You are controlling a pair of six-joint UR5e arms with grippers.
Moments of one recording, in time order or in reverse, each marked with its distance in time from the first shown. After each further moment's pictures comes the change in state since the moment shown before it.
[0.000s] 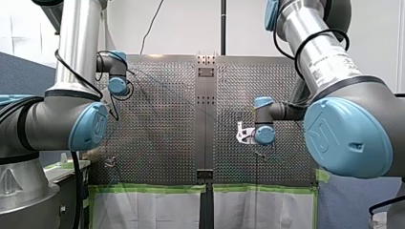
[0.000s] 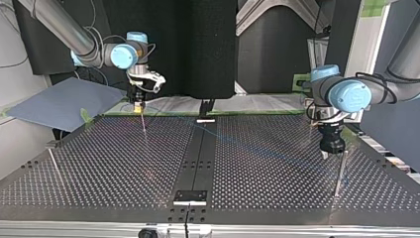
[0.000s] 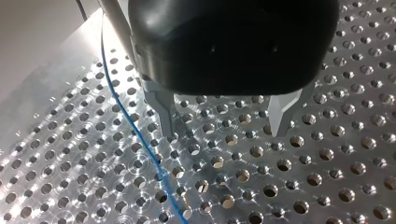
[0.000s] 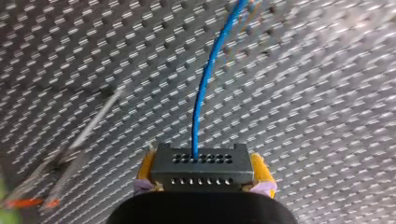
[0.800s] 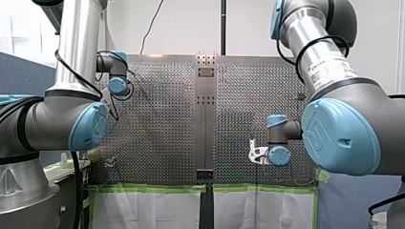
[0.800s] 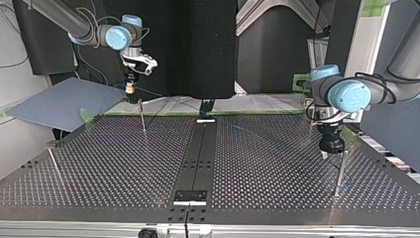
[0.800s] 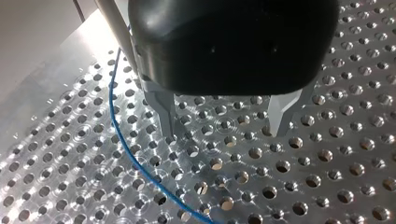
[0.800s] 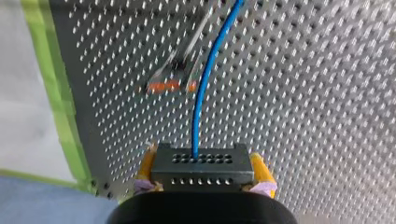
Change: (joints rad) left arm -0.002 0.000 0.000 0.000 -0.001 0.008; right arm -0.087 0.040 0.207 -0.207 -0.005 -0.006
